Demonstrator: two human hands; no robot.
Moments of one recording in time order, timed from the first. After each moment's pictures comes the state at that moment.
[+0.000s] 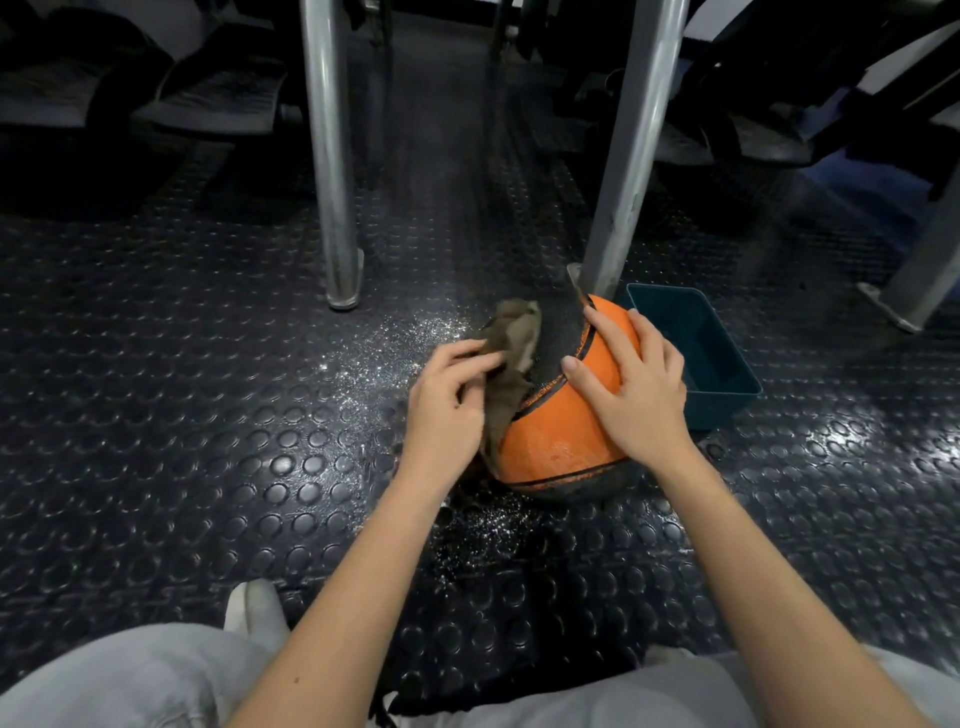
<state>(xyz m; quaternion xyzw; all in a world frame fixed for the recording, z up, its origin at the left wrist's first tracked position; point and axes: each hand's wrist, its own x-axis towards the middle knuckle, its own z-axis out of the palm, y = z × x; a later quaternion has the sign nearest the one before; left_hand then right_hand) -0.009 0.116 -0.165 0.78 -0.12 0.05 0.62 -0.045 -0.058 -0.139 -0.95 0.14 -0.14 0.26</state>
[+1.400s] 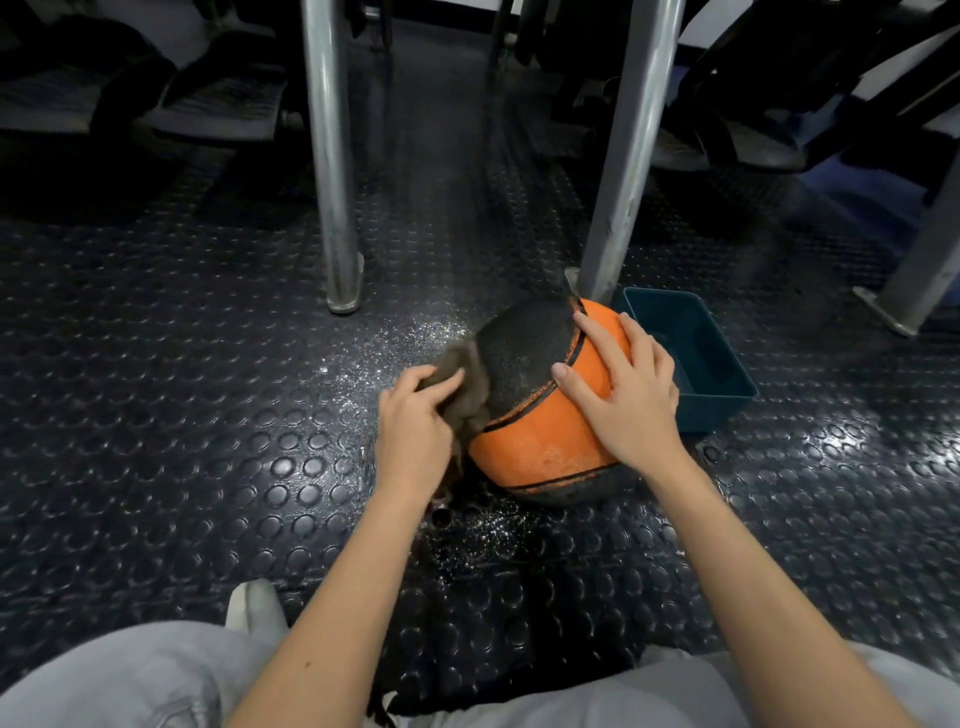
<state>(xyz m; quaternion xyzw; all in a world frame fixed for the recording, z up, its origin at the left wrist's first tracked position) -0.004 0.132 -0.198 0.87 -0.08 0.09 0.47 -0.048 -0.055 -0.139 -0.95 0.13 -0.12 0.25</state>
